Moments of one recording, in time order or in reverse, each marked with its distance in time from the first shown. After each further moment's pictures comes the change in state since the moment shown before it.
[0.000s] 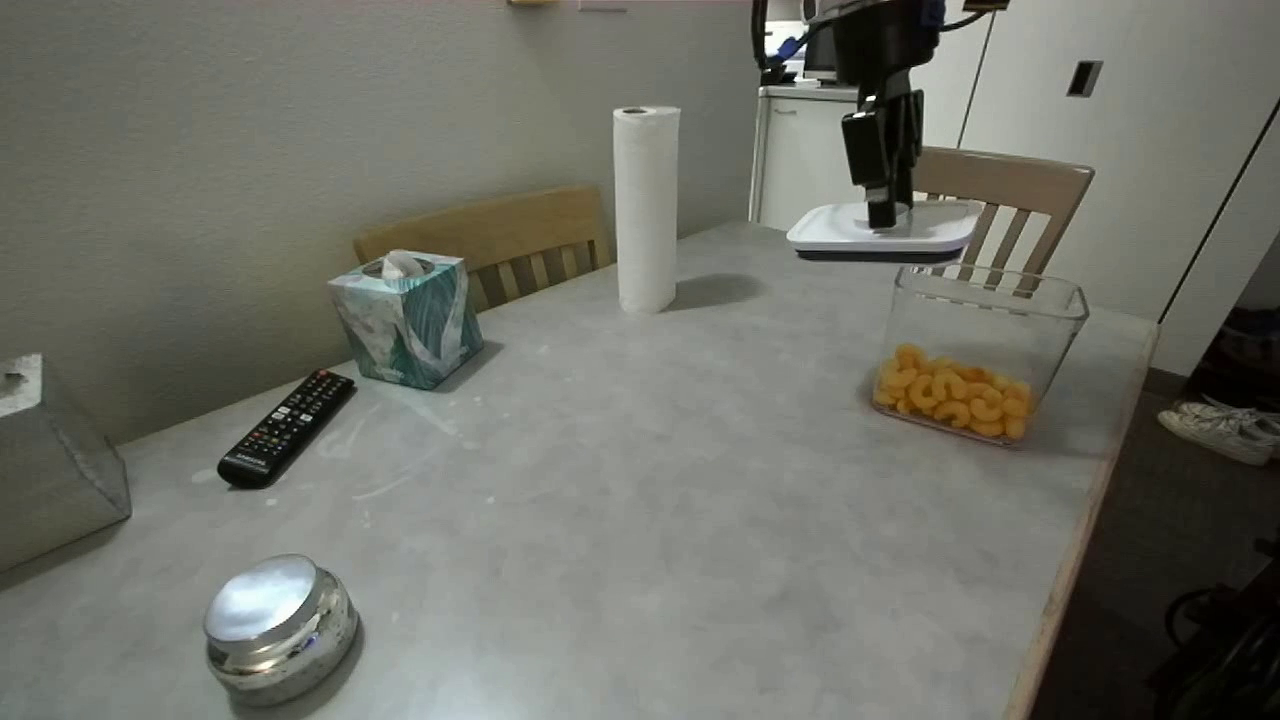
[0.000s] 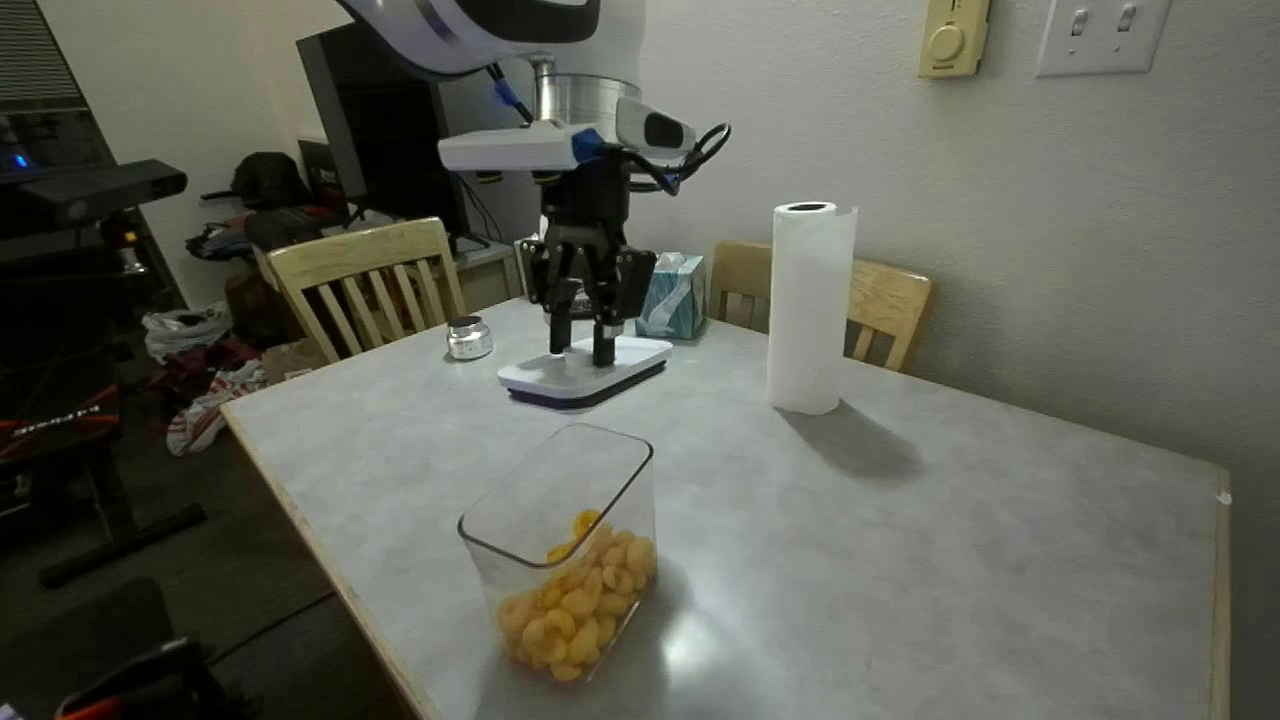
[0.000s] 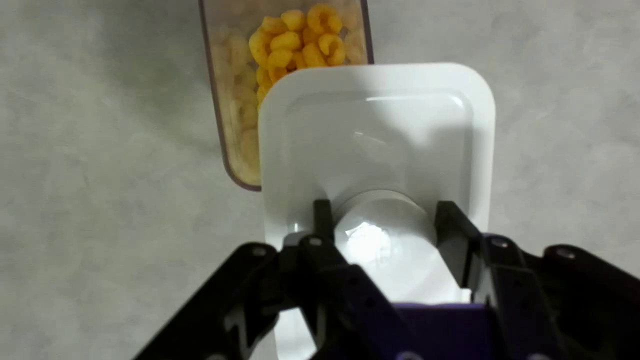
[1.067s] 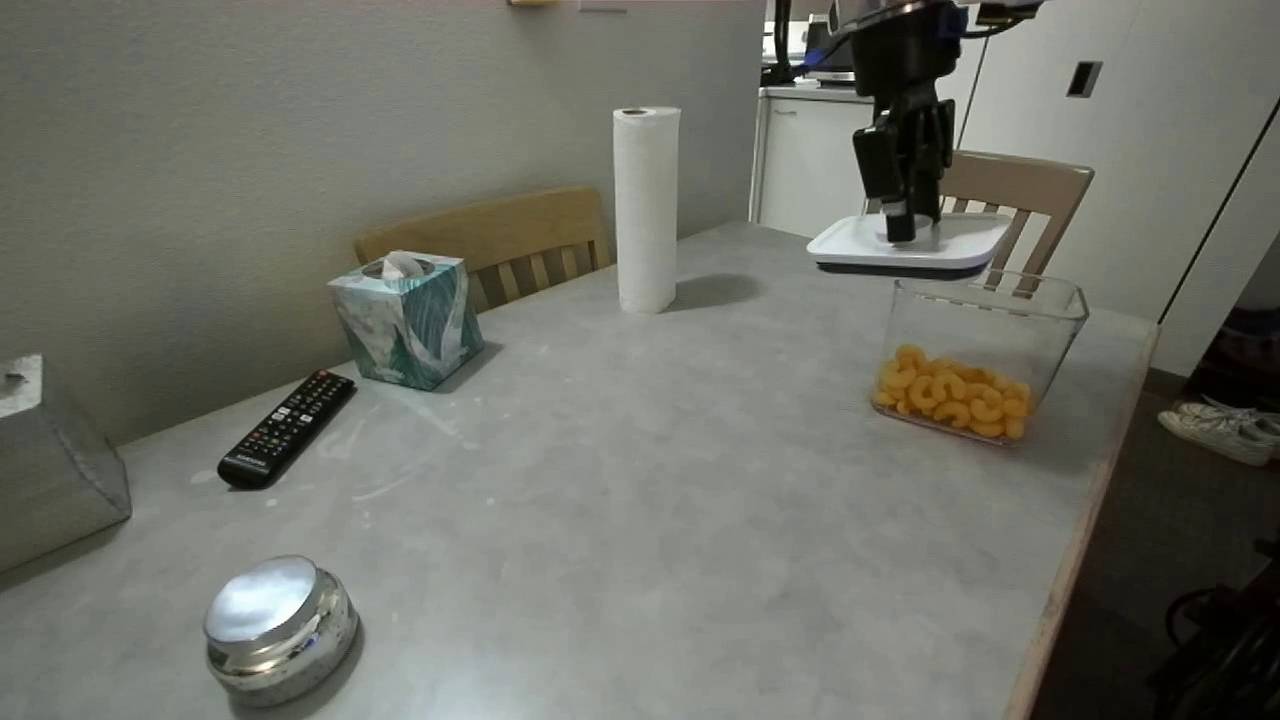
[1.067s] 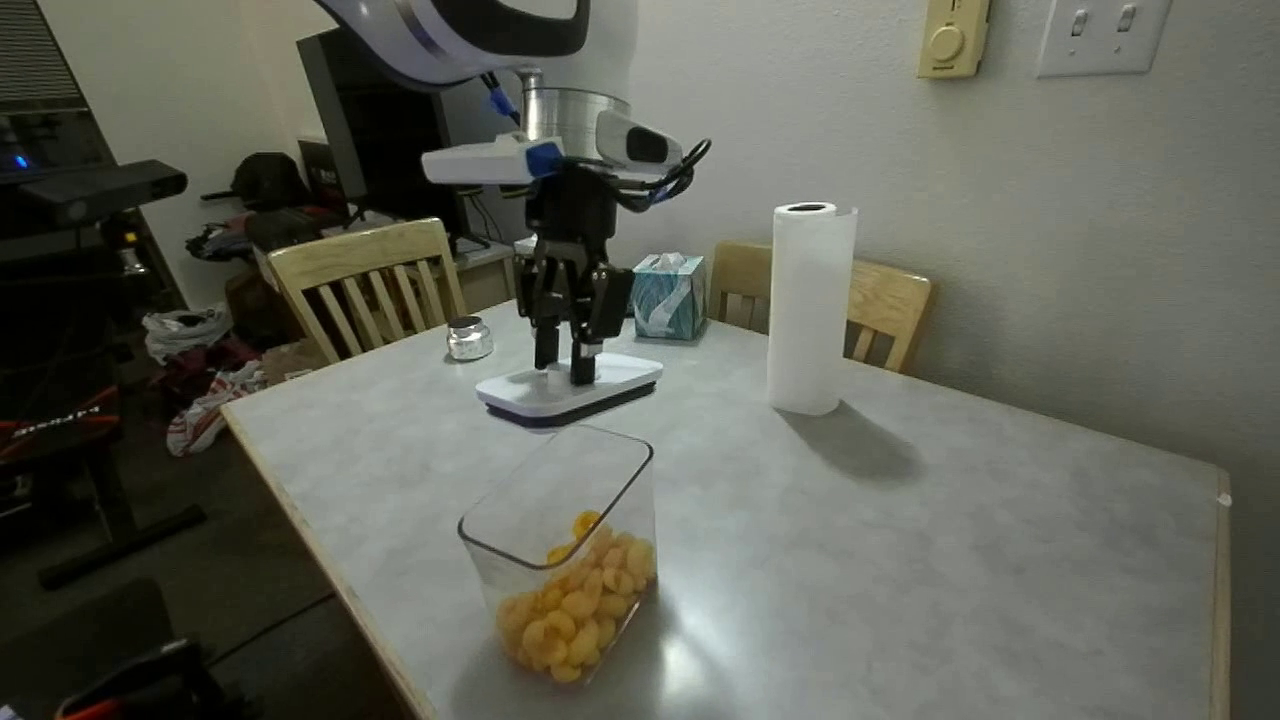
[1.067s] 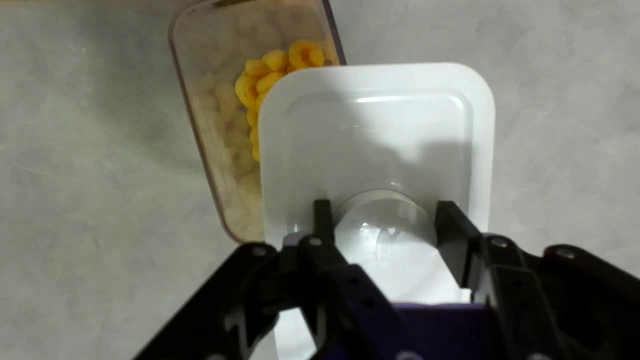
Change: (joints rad) arm 0.003 -0.037 -0.010 -0.073 0.008 0.006 0.136
